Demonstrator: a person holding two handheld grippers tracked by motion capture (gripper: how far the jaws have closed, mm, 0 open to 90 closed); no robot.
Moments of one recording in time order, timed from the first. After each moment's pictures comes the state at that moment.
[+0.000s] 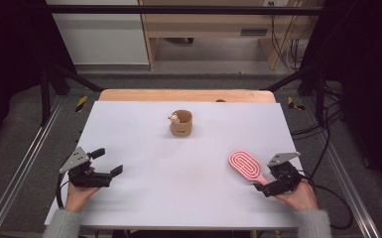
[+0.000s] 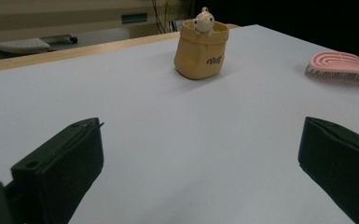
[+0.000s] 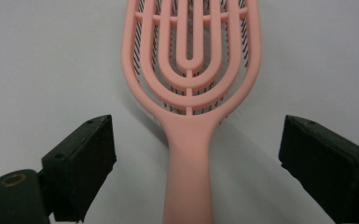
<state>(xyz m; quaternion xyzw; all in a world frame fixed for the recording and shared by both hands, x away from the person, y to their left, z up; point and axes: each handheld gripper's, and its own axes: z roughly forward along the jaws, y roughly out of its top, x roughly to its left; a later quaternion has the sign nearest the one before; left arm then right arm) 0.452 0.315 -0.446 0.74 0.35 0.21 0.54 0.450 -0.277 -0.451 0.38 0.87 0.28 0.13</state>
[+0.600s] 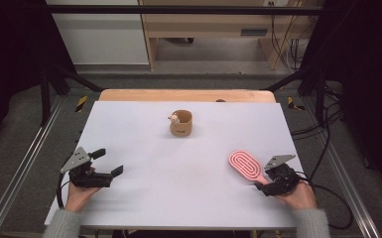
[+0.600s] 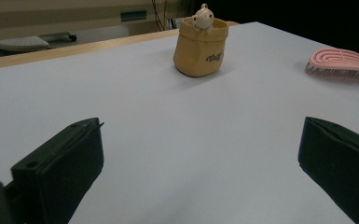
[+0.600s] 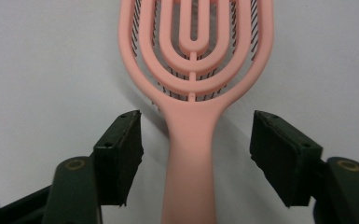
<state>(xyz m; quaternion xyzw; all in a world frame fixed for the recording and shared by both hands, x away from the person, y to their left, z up) 0.453 0.314 -0.447 0.74 0.35 0.20 0.54 0.448 -0.272 -0.456 0.37 0.89 0.25 0.14</state>
